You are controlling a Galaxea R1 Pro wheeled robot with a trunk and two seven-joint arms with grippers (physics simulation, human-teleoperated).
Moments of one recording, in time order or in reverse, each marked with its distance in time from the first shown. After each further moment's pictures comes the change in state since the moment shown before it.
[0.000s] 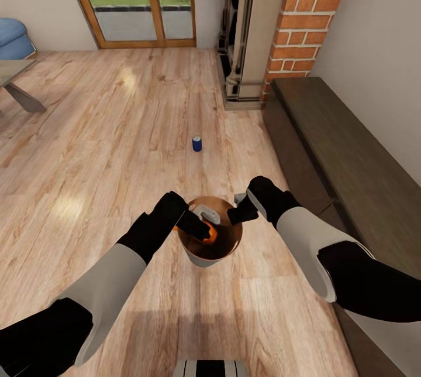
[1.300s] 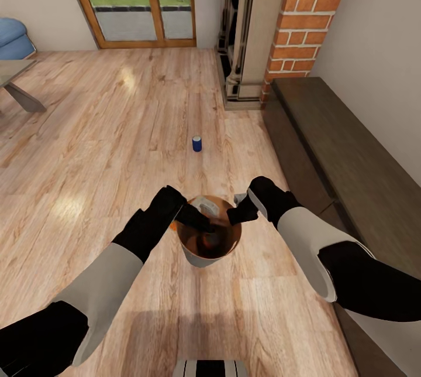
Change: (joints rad) left arm 0.003 0.015 0.009 -0.099 -0.007 0.000 0.012; right arm 0.000 -0.004 -0.006 0.005 -0.038 0.004 0.000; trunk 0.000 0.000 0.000
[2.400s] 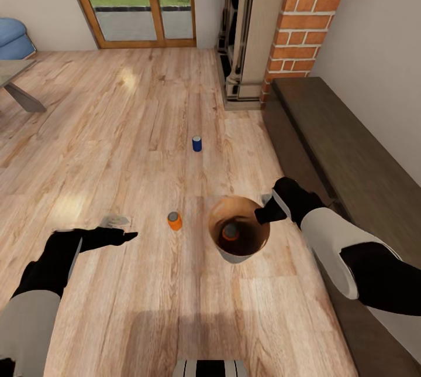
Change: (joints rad) left arm 0.251 0.309 0.683 0.036 -0.022 -0.484 -0.067; right arm 0.007 -0.136 -0.003 0.000 0.030 -0.002 -0.079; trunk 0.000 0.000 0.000
